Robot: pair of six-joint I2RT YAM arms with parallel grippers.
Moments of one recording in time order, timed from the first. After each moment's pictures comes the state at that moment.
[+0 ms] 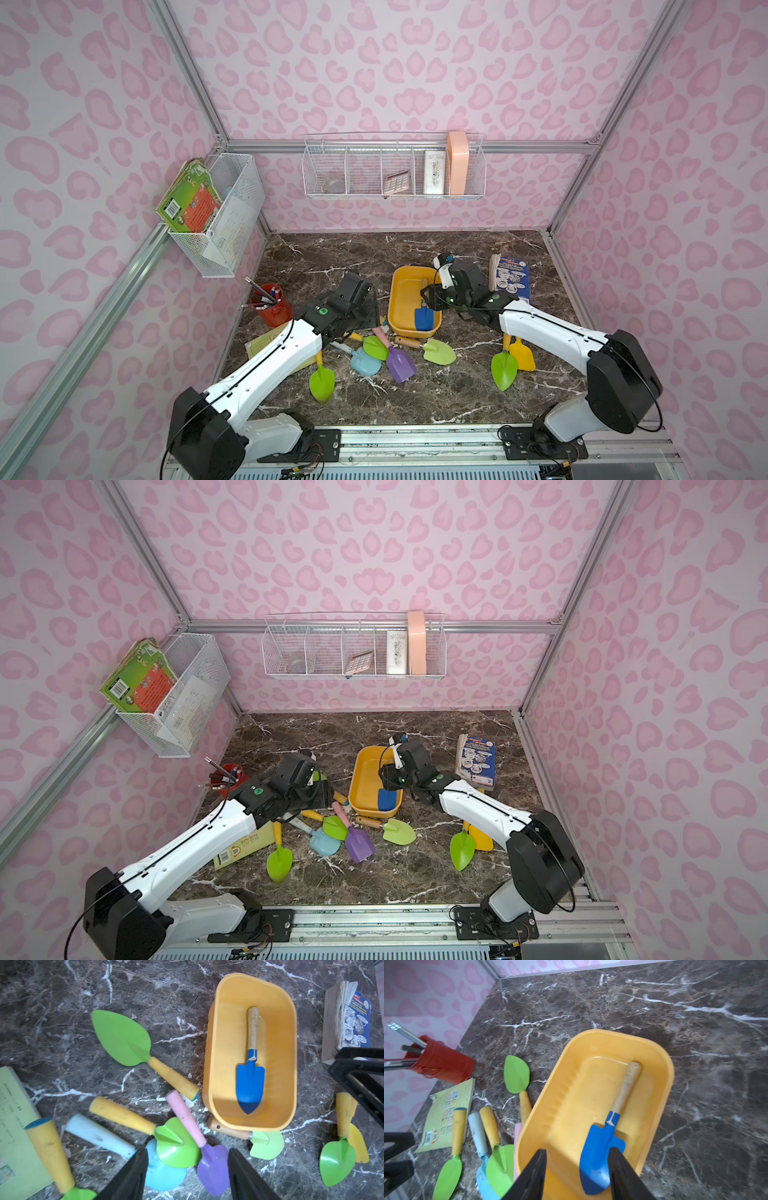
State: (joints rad) left arm -0.59 1.19 1.00 -0.76 -0.12 -0.63; right arm 0.67 1.50 0.99 -0.12 -0.11 0.40
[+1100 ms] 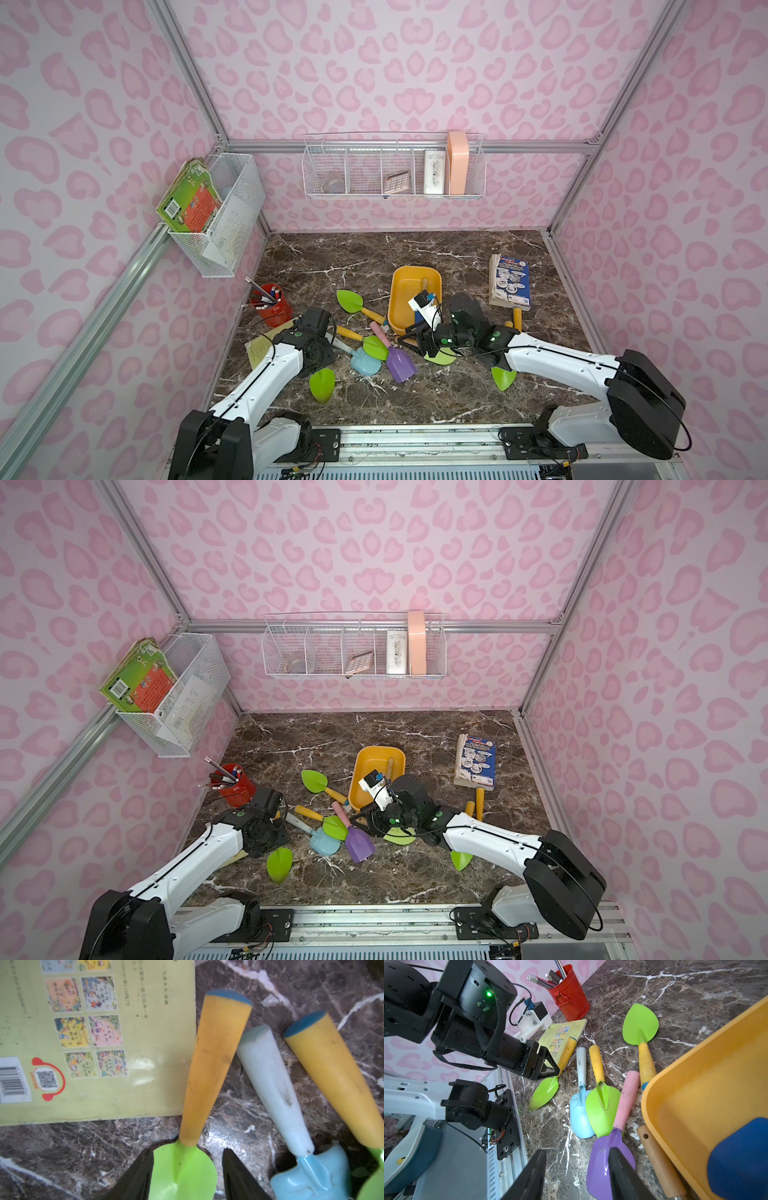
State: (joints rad) left arm -0.22 1.12 0.59 -0.80 -0.16 -0.73; right arm 0.88 1.37 0.74 0.13 -0.46 0.33
